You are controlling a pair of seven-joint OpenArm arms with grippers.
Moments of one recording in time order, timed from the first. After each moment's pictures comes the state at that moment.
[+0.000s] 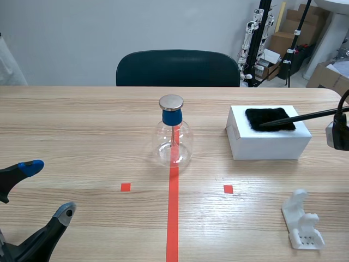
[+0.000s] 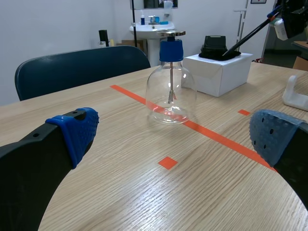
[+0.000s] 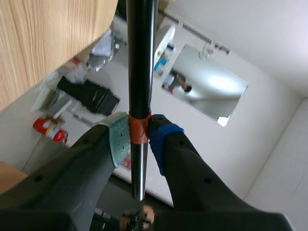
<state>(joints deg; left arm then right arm) 13.6 -29.6 10.3 50.3 12.1 -31.5 -81.9 -0.9 27.4 10.3 67.3 -91.3 -3.7 3.3</state>
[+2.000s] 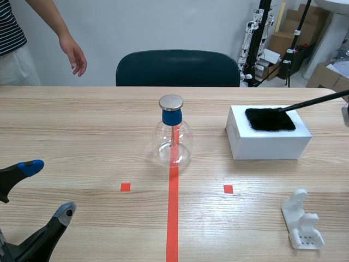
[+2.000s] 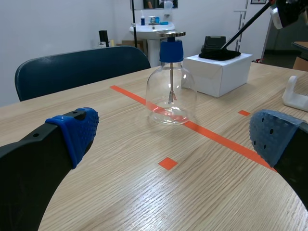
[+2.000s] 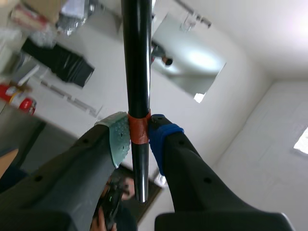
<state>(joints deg) 13.6 -29.6 10.3 50.3 12.1 -31.5 -81.9 2.9 33.6 4.0 67.1 -91.3 -3.8 -2.6</state>
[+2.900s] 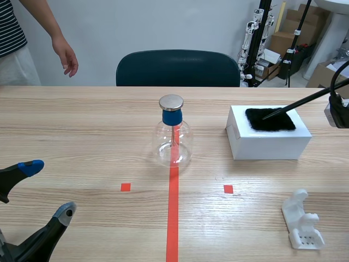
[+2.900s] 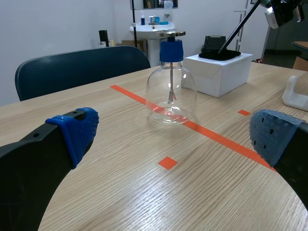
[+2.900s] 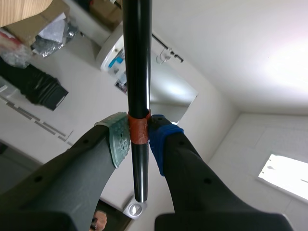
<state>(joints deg) 13.6 -29.6 10.3 50.3 12.1 -31.5 -81.9 4.5 37.8 -4.0 69.0 -91.3 -4.0 -4.3</state>
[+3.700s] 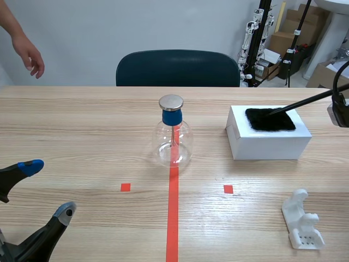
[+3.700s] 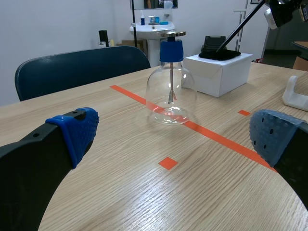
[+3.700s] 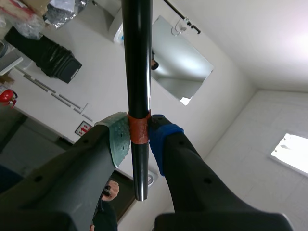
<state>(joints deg) 13.6 -29.6 10.3 50.3 12.1 -31.5 -81.9 4.5 36.6 -3.9 69.0 -91.3 -0.6 -8.5</state>
